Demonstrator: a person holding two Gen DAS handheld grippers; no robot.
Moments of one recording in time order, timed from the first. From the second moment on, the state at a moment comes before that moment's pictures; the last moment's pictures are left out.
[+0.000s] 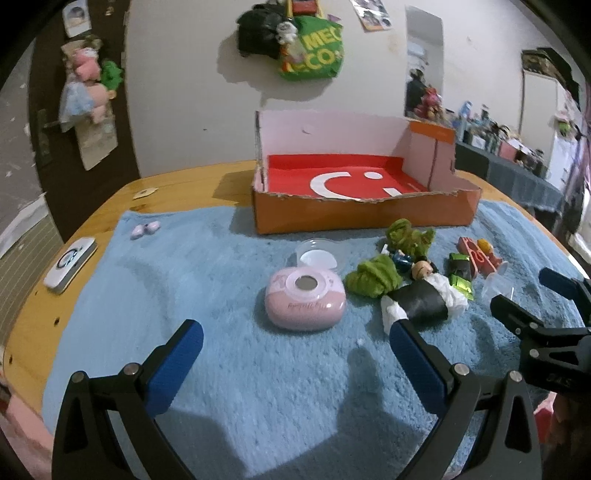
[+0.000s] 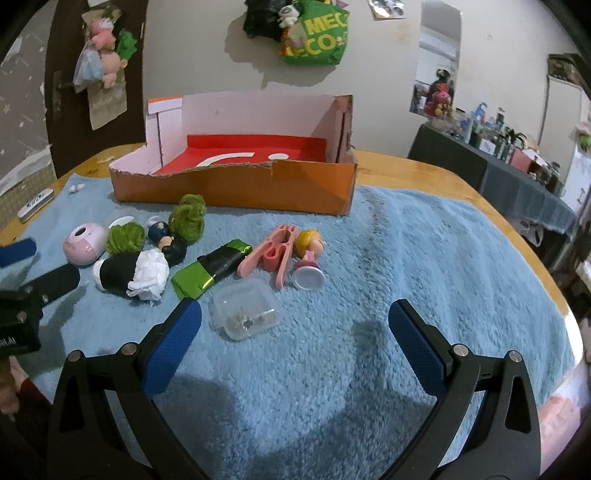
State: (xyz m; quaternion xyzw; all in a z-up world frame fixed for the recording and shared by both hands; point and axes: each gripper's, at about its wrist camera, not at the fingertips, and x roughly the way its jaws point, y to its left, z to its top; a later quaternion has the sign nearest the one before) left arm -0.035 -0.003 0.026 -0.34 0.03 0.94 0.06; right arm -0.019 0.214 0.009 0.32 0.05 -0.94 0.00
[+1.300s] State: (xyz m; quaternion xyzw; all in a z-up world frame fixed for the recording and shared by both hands) left arm -0.082 0.000 0.019 -0.40 0.03 0.91 0.10; right arm -0.034 0.213 0.005 0.35 0.05 -0.93 0.10
